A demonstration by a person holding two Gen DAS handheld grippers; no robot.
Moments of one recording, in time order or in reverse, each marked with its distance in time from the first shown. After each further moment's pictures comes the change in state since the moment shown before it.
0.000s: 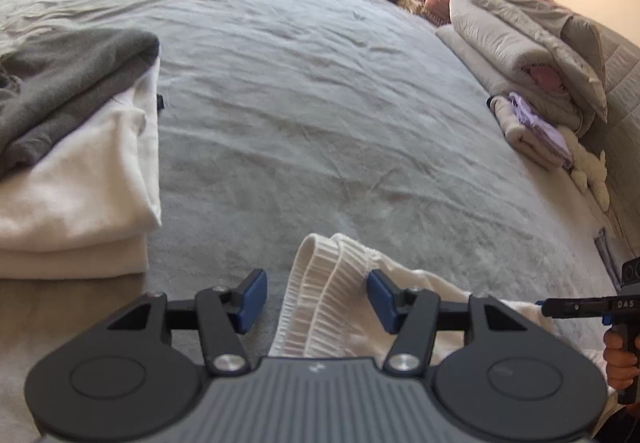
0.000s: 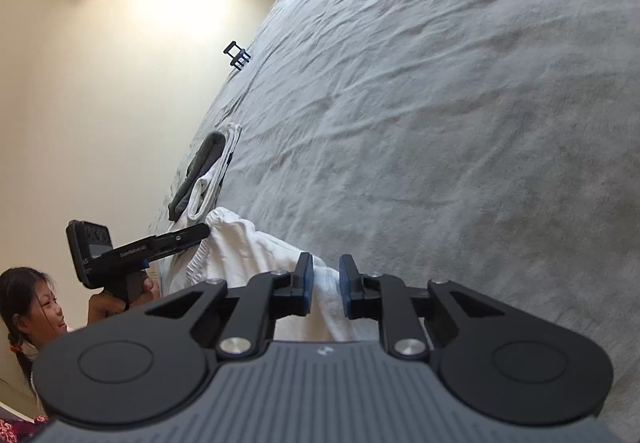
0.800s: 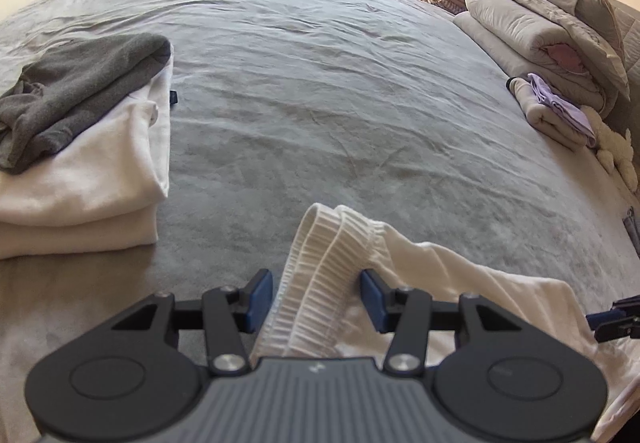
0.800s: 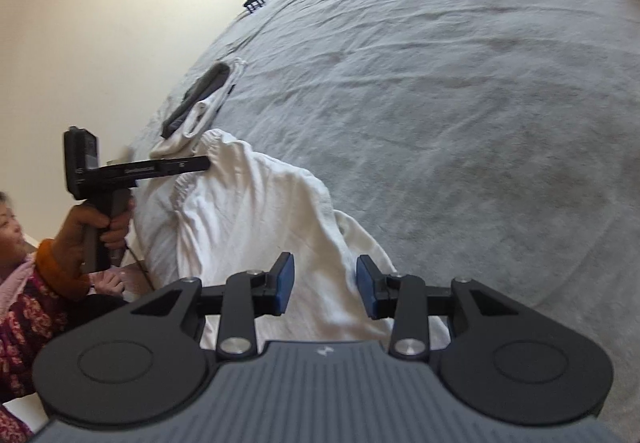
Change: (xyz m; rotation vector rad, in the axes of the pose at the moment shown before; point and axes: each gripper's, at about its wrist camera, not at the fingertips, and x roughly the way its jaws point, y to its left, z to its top) left arm -0.011 -0.019 -0.019 0.032 -0.021 0.107; right arm -0.025 0.018 -0.025 -0.220 0.130 -0.101
